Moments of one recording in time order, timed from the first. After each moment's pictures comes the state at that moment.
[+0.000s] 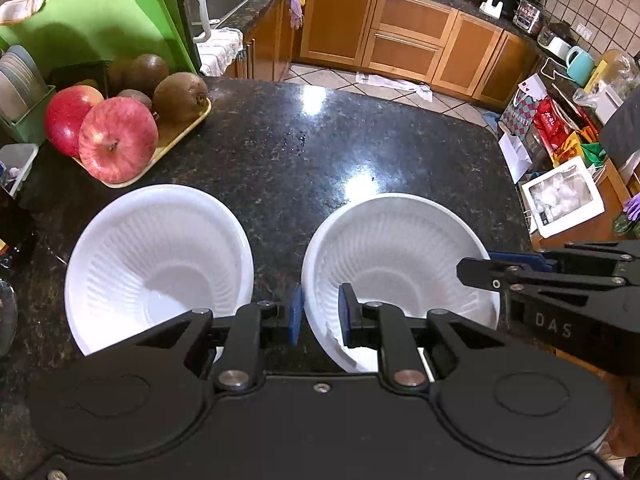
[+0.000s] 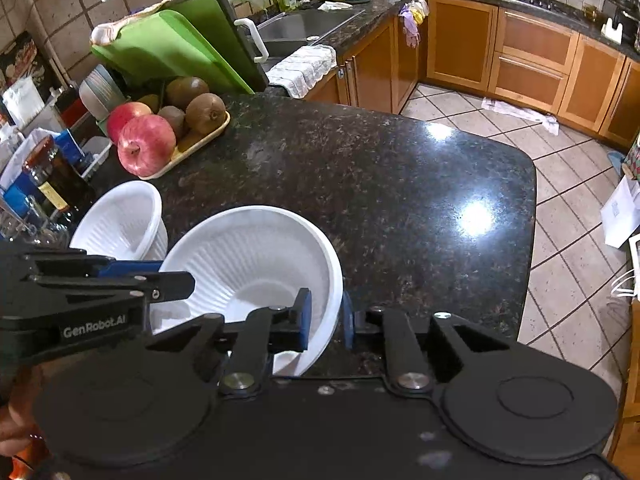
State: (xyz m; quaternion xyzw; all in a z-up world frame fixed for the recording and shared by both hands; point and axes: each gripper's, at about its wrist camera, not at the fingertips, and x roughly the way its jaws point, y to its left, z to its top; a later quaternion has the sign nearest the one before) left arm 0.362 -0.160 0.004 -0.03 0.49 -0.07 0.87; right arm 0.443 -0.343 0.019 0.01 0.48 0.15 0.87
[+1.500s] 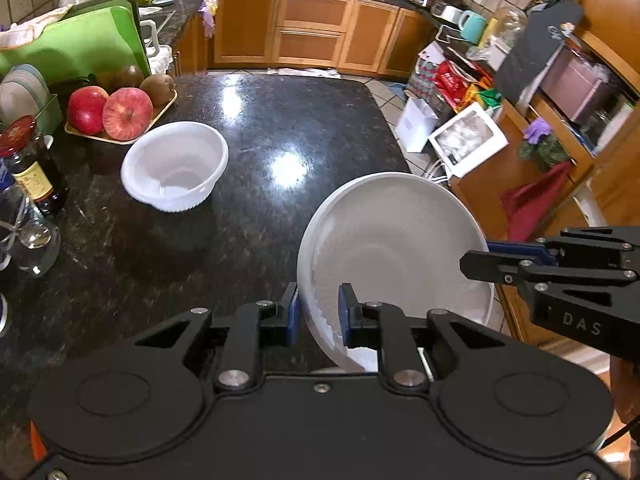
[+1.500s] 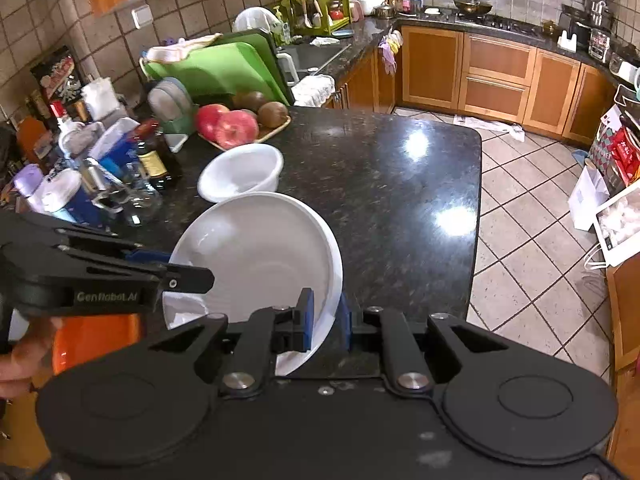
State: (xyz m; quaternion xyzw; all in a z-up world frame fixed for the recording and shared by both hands) left arm 0.196 -0.114 0.079 0.00 0.48 -0.22 0.85; right arm 0.204 -0.302 0.125 0.04 0.43 0.11 0.89
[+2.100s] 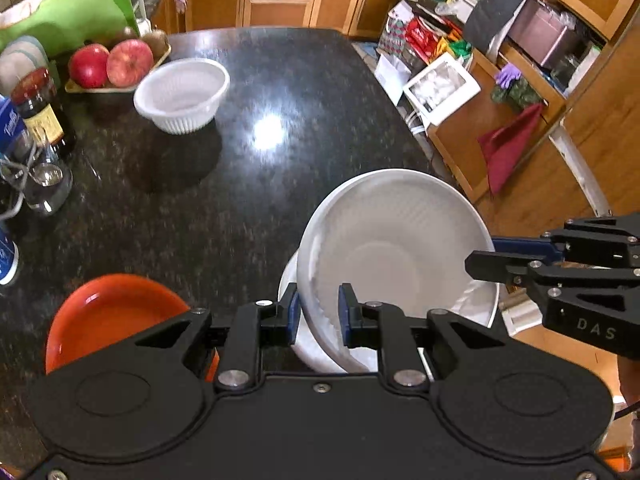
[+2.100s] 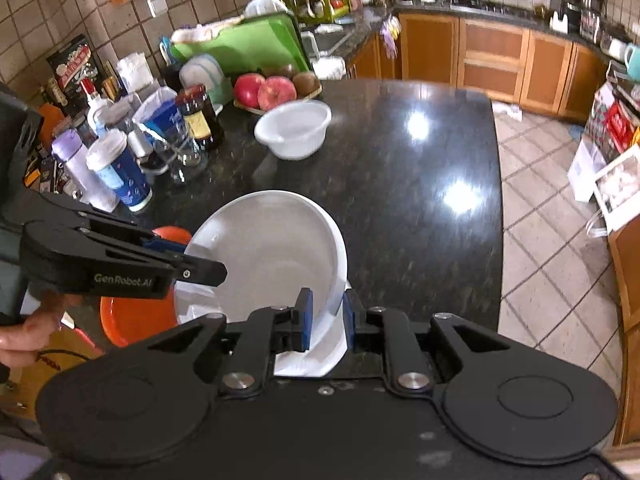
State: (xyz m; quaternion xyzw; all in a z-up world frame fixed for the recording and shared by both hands) left arm 0.133 -0.073 0.064 0.04 0.52 -0.26 0.82; right arm 0.113 -0.256 0.113 0.06 0.46 0.11 0.88
